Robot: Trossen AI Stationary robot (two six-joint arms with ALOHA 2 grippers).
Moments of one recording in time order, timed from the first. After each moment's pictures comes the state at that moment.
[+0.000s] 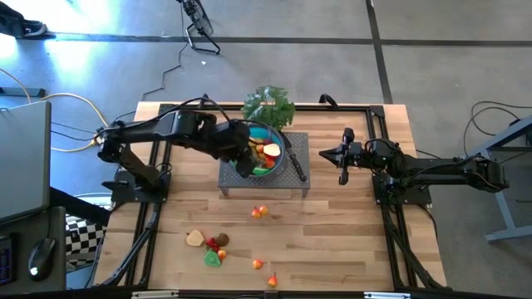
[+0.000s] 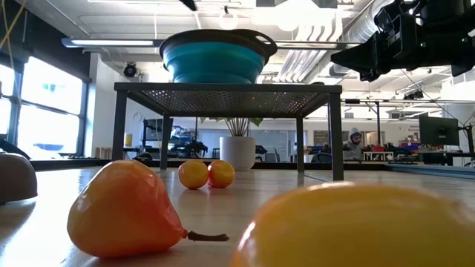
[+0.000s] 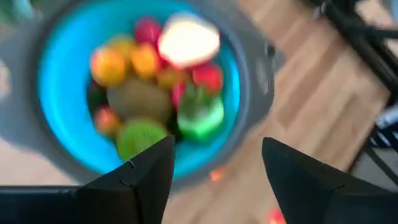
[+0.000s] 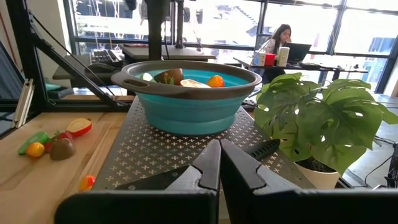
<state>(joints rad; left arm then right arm) -0.03 1.58 1.91 -1.29 -0.16 -0.81 -0.26 0.68 0.17 0.53 -0.11 -0.05</state>
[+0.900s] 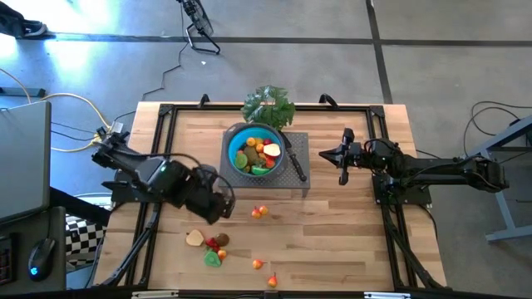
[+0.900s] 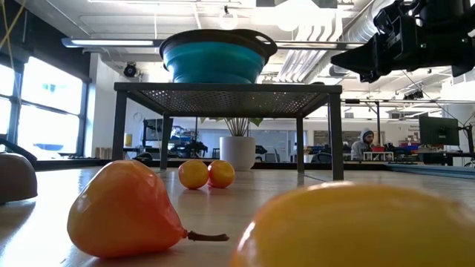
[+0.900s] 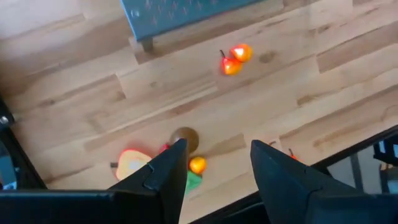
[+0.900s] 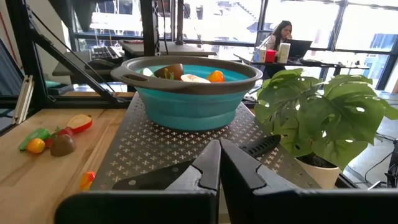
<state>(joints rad) -0.48 1.58 1.87 -1.57 -0.21 -1.72 -0.26 0.68 0.17 0.51 -0.11 -0.05</state>
